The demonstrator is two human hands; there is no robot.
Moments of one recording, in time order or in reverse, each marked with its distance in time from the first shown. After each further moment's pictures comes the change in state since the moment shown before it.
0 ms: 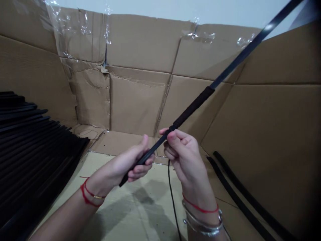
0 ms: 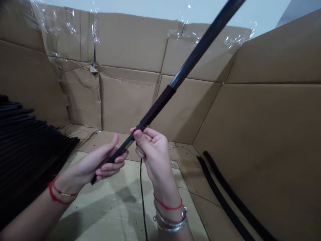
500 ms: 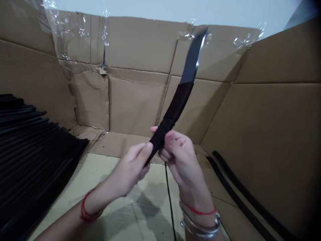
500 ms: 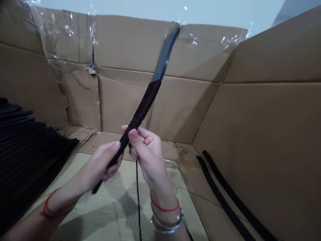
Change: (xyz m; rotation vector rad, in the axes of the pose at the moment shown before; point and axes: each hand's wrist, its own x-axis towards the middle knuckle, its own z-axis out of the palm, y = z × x) left_hand -0.005 -0.002 0.011 0.091 0.236 0.174; right_hand -0.005 -0.001 0.002 0.045 -0.069 0.009
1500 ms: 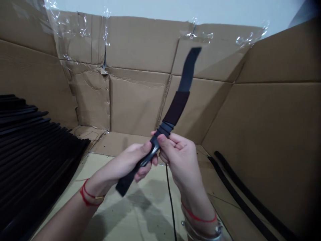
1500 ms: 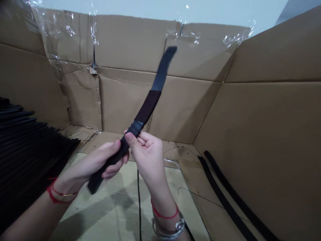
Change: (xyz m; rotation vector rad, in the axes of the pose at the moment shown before) left_hand 0.009 -0.005 -0.012 -0.158 -0.277 -0.080; right_hand -0.001 0.000 0.004 -0.108 0.023 0.024
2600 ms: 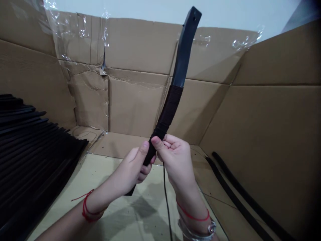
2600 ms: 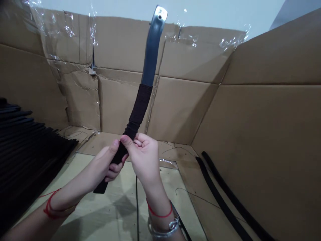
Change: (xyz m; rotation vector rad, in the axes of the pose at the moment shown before) left_hand 0.006 -0.007 0.021 -0.090 0.208 -0.039; right_hand 0.001 0.001 0.004 -0.020 0.030 0.000
